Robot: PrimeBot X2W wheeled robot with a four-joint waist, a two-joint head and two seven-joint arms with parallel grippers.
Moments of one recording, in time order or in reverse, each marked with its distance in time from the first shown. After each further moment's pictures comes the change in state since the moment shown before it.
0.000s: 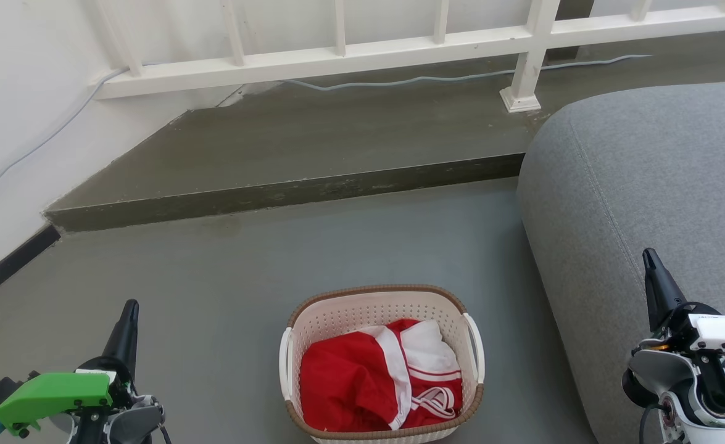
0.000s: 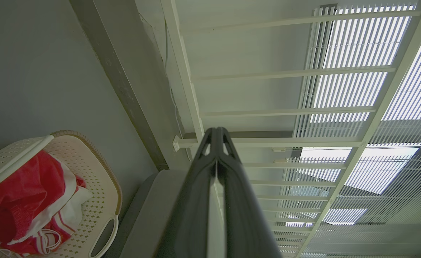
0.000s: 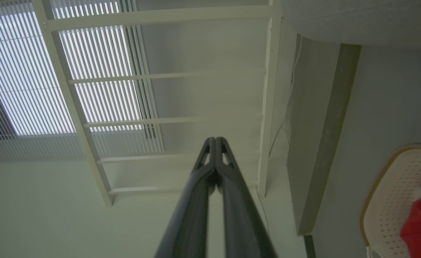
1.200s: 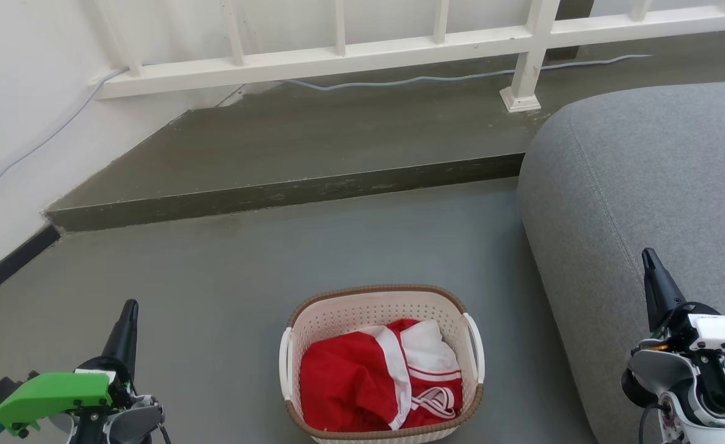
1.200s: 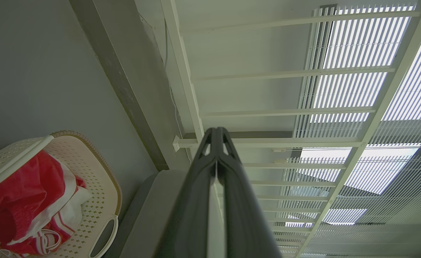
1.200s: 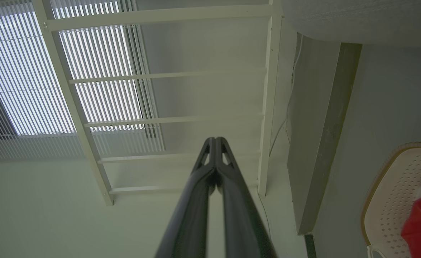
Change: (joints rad) left arm 0.000 0.000 0.001 -0.001 0.000 0.000 0.000; right arm 0.000 0.003 -0.003 -0.001 0.000 0.000 0.004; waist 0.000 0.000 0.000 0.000
